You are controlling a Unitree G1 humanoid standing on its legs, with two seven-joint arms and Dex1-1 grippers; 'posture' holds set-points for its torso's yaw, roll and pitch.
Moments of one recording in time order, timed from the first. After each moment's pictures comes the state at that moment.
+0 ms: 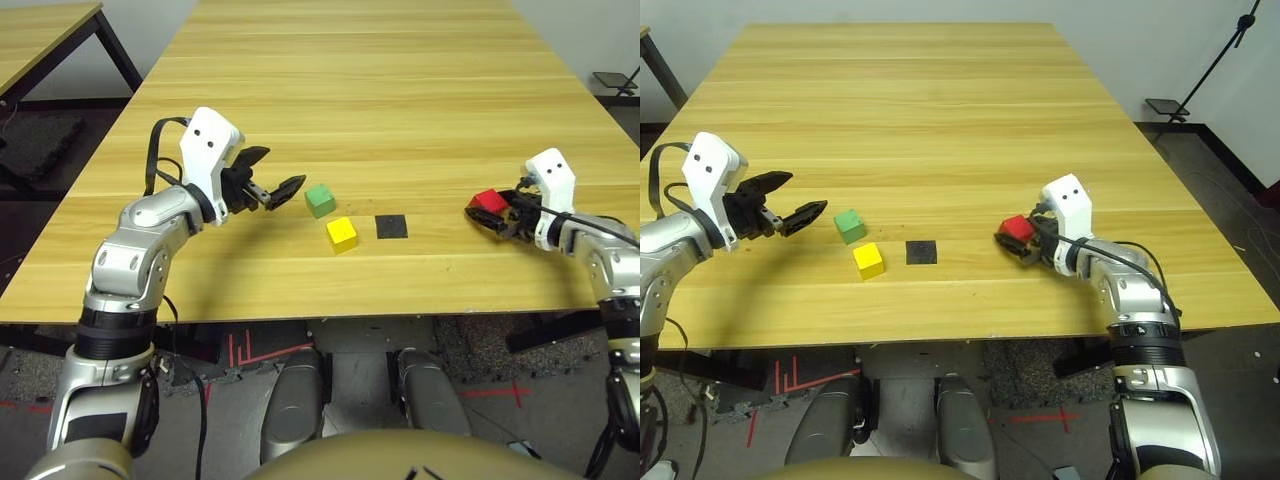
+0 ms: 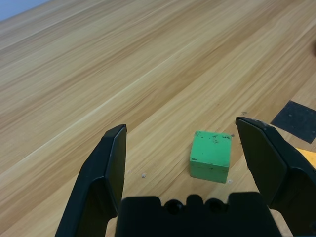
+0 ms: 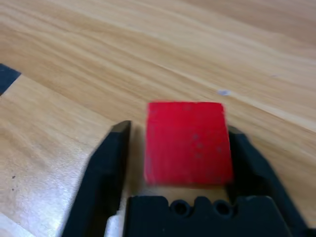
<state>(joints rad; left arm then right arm) -0.35 0.63 0.08 -0.22 -0.38 0.61 -0.63 -0.42 -0.59 -0.04 0.32 0.22 0.50 0.74</state>
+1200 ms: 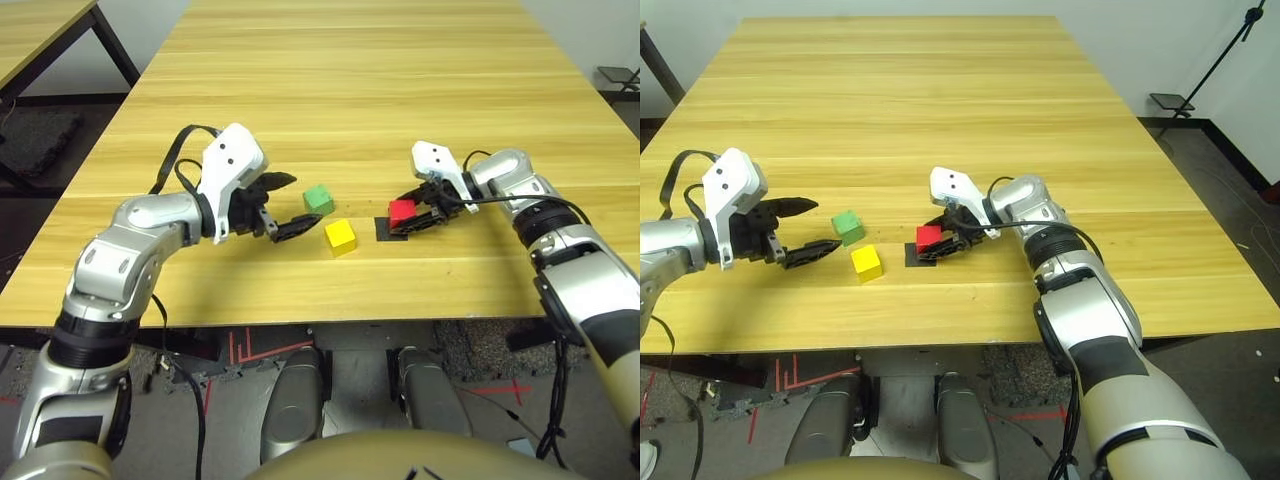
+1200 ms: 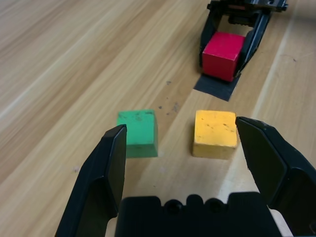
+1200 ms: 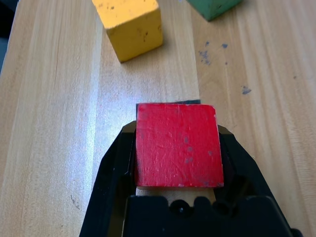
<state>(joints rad) -0.32 0.77 0.02 -0.40 -0.45 0.79 -0.82 -1.02 -0.38 0.34 1.11 -0.02 -0.11 1.49</state>
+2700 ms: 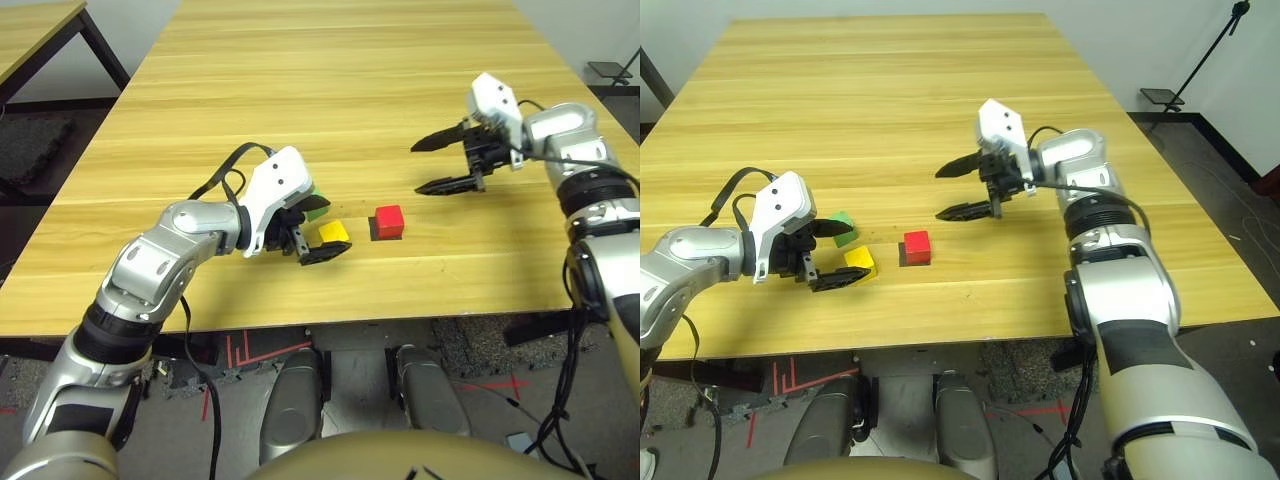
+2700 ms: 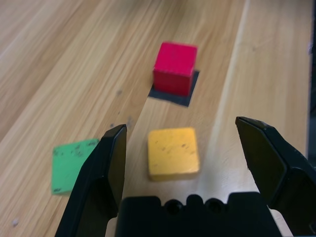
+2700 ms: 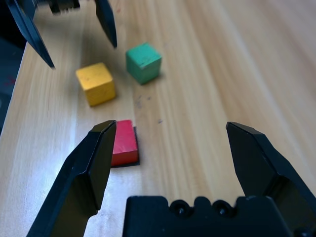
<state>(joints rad) -0.43 0.74 -0.21 -0.31 -0.39 0.76 -0.85 -1.11 -0.58 0.08 0.94 0.13 0.00 1.60</state>
